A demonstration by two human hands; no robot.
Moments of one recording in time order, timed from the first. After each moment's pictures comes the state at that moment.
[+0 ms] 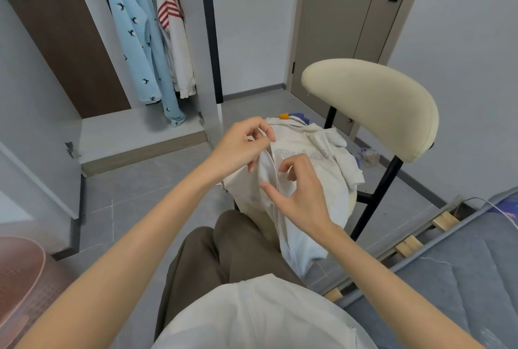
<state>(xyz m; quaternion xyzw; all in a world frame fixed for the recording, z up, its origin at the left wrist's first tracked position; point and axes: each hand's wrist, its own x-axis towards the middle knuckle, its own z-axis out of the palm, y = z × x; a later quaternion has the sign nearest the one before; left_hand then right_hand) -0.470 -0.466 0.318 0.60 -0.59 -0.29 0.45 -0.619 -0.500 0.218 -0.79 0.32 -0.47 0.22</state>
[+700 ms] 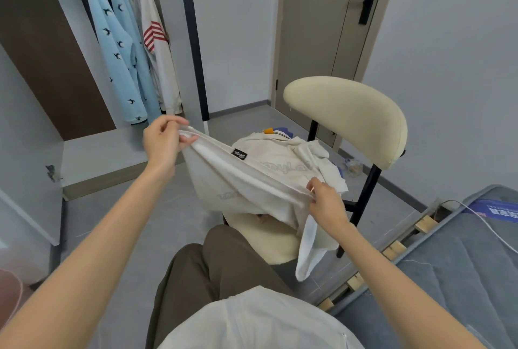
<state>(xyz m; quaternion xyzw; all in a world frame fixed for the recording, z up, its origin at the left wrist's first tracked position) -0.392 -0.477 0.313 0.61 -0.30 -0.21 0.71 -0.684 -0.553 0.193 -0.79 0.56 -0.20 0.14</state>
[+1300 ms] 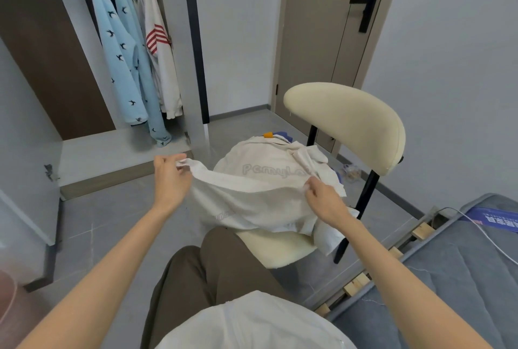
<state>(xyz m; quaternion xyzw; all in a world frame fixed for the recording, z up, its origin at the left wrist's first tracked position) -0.385 -0.467 0.237 0.76 -0.43 -0.09 0.48 -0.685 -0.565 0.209 -0.79 0.52 -0.22 0.24</state>
